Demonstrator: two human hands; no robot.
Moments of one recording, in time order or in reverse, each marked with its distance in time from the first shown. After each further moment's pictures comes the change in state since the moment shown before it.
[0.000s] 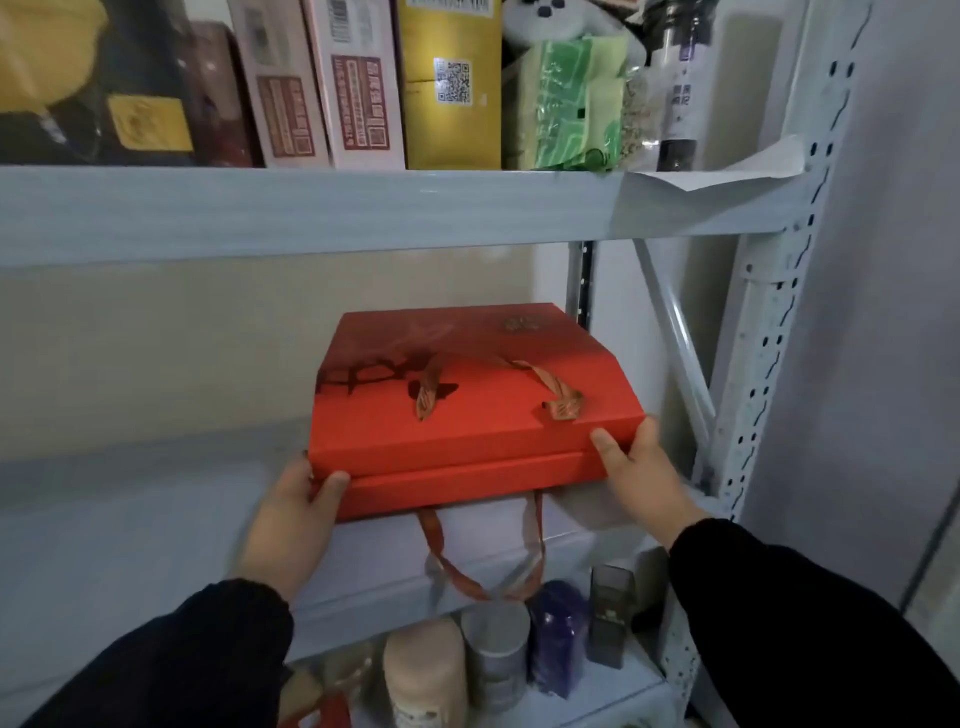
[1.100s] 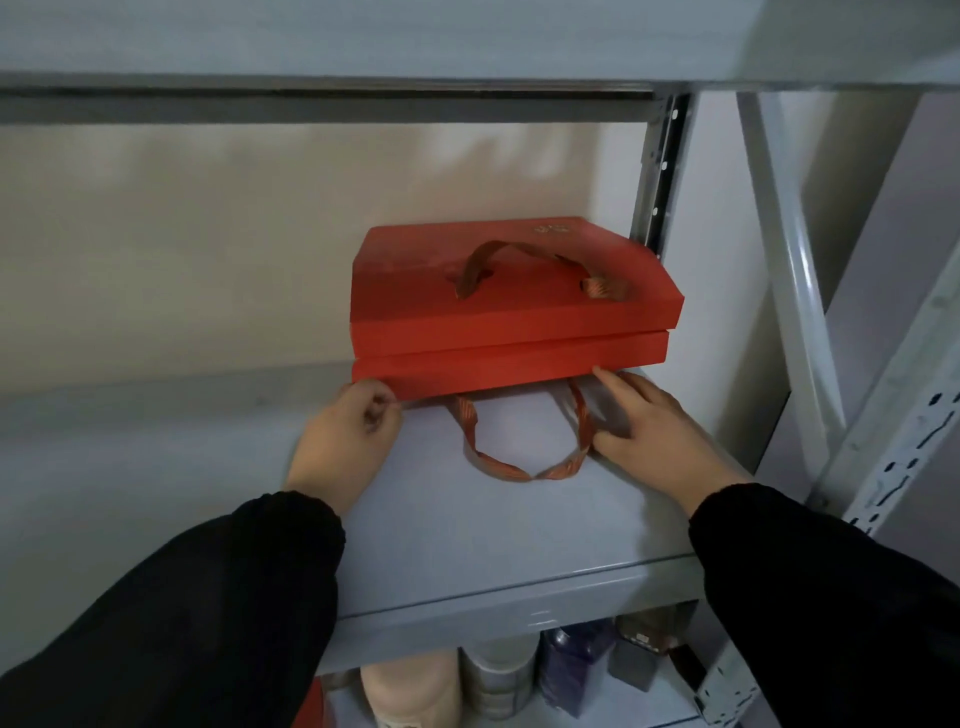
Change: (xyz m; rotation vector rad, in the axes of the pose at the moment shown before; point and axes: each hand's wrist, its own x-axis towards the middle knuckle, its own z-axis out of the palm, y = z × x) left_hand 0.090 -0.015 0.096 0.263 0.056 0.145; right_hand 0.124 0.062 0.041 -0.530 -0.305 -0.297
